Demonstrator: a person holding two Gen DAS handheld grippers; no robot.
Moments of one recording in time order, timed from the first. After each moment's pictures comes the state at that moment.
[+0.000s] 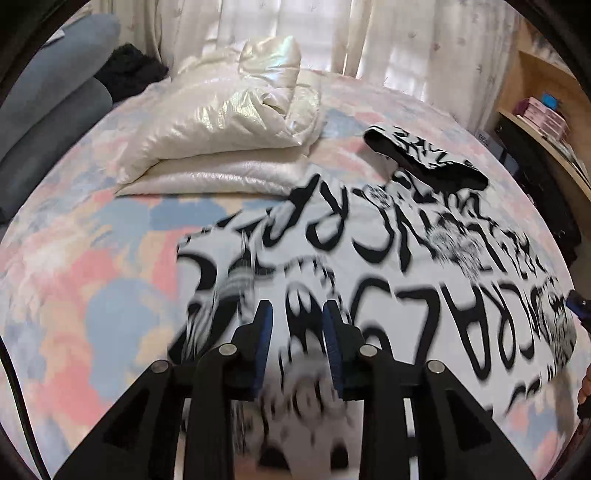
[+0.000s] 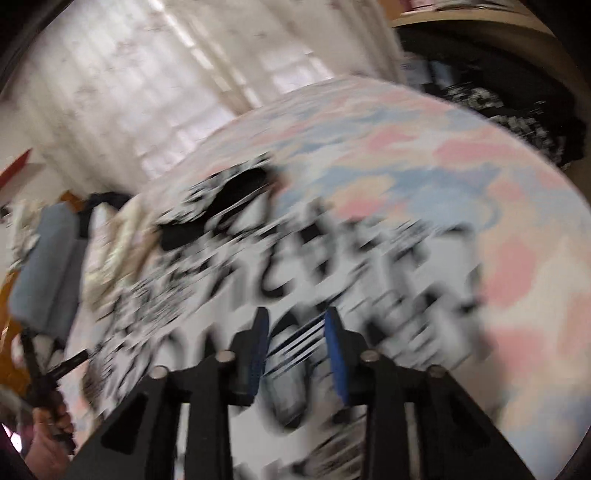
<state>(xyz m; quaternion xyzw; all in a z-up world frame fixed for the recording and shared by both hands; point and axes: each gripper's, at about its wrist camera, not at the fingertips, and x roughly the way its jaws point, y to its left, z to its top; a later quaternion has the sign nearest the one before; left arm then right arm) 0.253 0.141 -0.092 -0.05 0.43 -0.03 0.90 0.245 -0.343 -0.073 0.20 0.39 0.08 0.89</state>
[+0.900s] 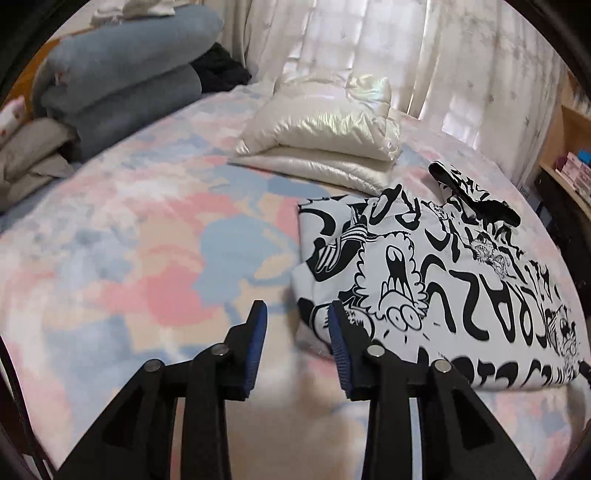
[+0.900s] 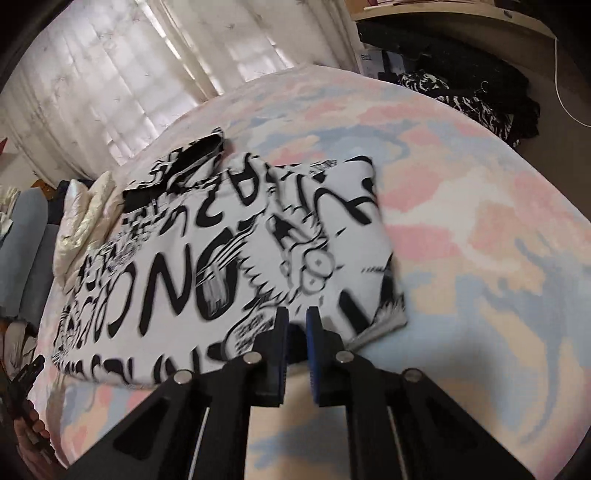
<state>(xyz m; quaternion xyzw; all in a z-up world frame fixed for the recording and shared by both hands) 0.136 0.221 -0.085 -0.11 0.38 0.09 0.91 0.153 -0.379 -0.093 0.17 0.42 -0.01 0.89</state>
